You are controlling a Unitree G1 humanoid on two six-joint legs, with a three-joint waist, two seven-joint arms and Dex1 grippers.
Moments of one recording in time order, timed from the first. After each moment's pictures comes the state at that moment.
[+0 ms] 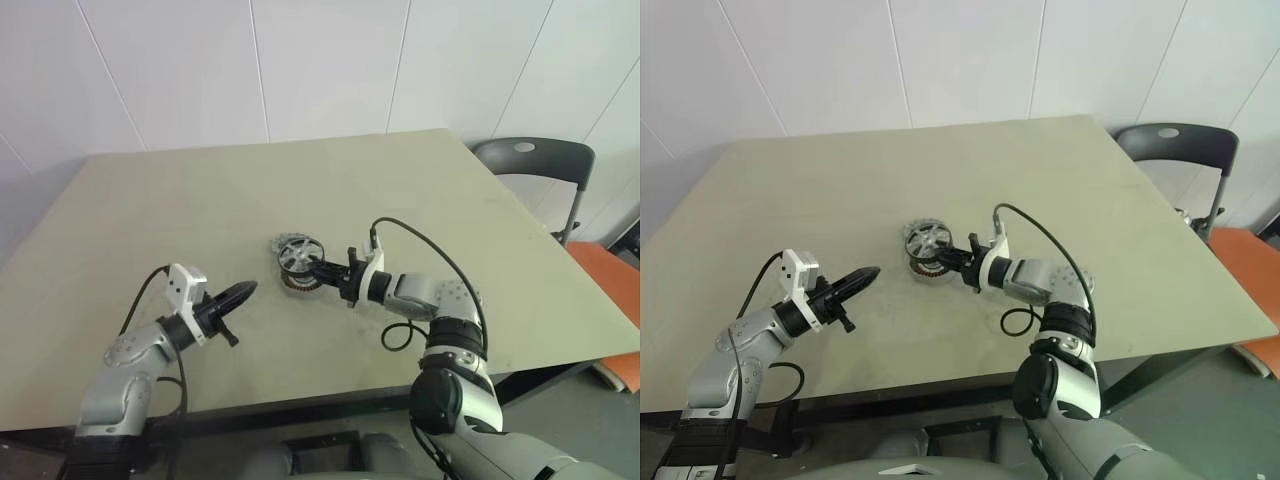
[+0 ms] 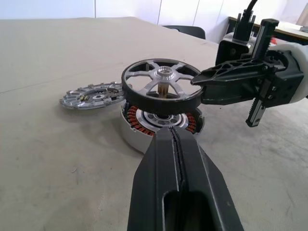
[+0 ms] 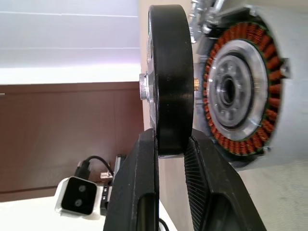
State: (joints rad) left arm -0.01 0.43 0.15 -0.12 -0.49 0.30 -0.83; right arm -0.72 0.11 -0.70 0.51 0.89 1.43 0.05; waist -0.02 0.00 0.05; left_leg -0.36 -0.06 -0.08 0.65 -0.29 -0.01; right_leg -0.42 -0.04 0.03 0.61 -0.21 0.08
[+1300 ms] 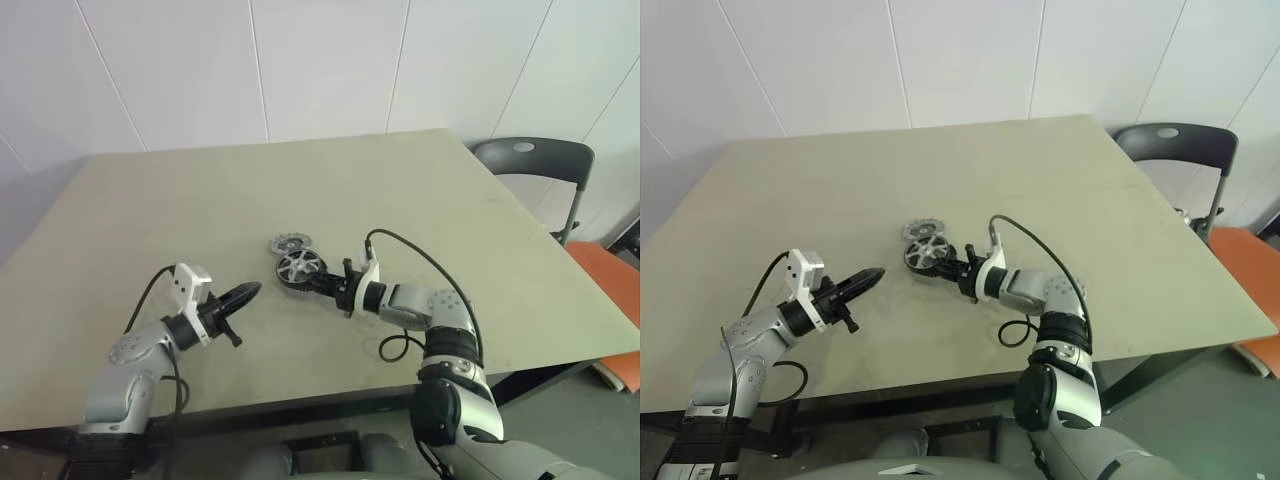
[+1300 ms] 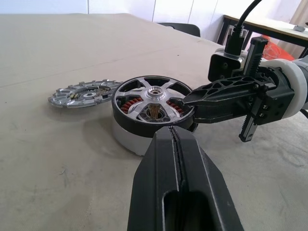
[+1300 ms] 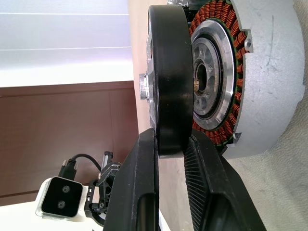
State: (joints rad) left arm -0.02 0.43 0.13 -0.12 -0.49 0.32 -0.84; right arm -0.67 0.11 -0.63 0.52 0.89 1.38 0.09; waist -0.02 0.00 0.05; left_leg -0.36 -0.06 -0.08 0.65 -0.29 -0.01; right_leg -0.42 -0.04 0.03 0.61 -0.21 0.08
